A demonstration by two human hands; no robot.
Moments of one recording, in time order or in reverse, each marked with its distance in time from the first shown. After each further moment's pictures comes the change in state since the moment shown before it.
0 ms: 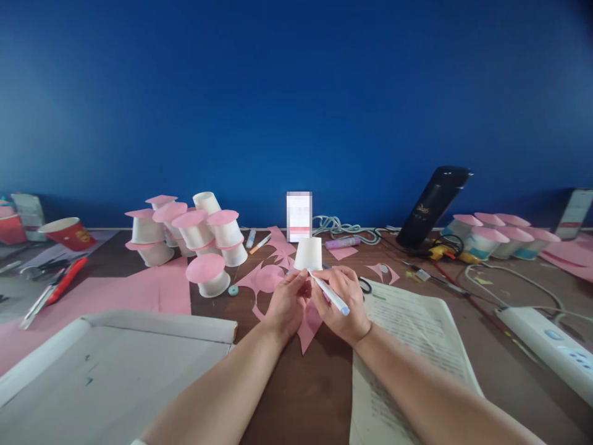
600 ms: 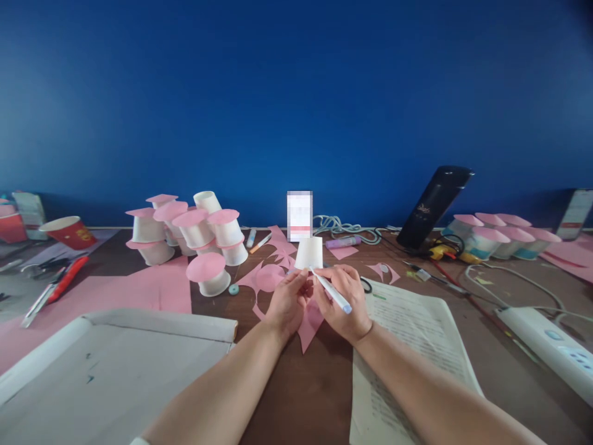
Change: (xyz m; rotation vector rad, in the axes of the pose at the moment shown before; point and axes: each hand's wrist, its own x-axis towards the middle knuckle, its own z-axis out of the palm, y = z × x) left_hand 0.000 0.001 0.002 -0.015 0.010 -0.026; right_hand 0.000 0.003 0.000 -0.019 0.020 0.002
